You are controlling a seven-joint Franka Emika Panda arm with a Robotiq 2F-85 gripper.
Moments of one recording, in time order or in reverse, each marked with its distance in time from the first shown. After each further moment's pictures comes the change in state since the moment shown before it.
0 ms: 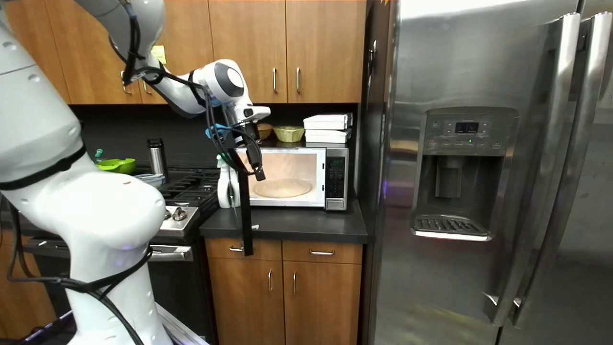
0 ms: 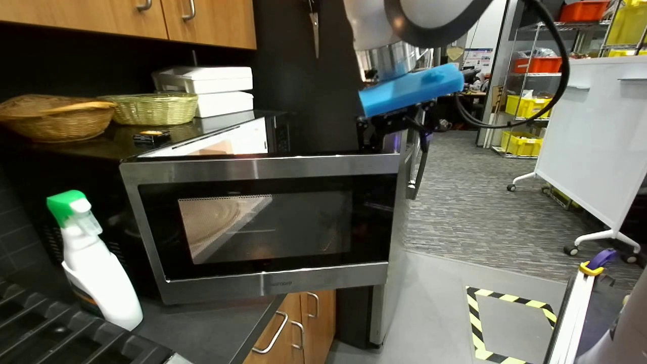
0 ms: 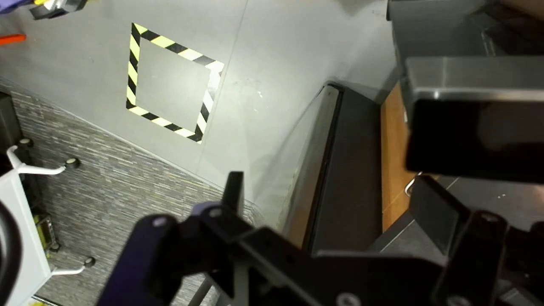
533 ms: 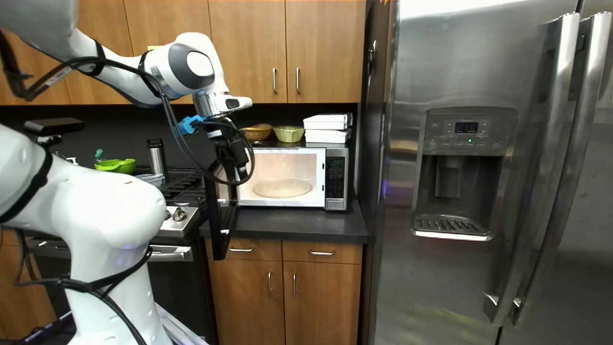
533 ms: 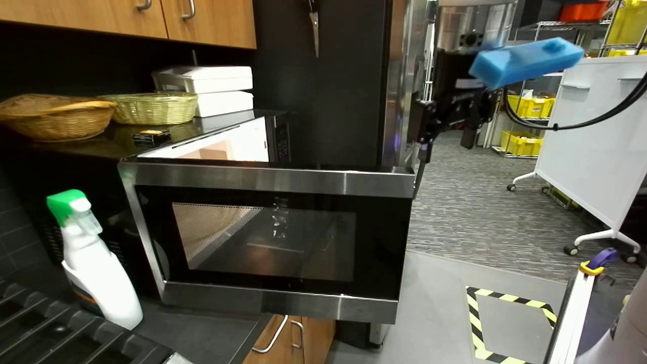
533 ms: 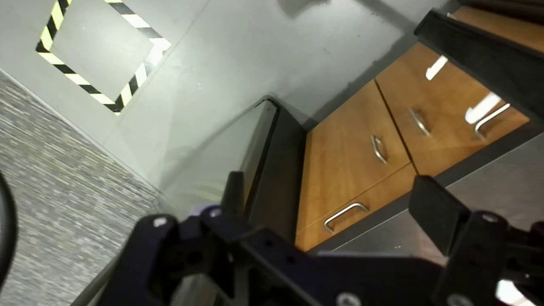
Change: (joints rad) arm 0.032 -0.474 -0.064 -0.282 0.130 -0.011 -0.492
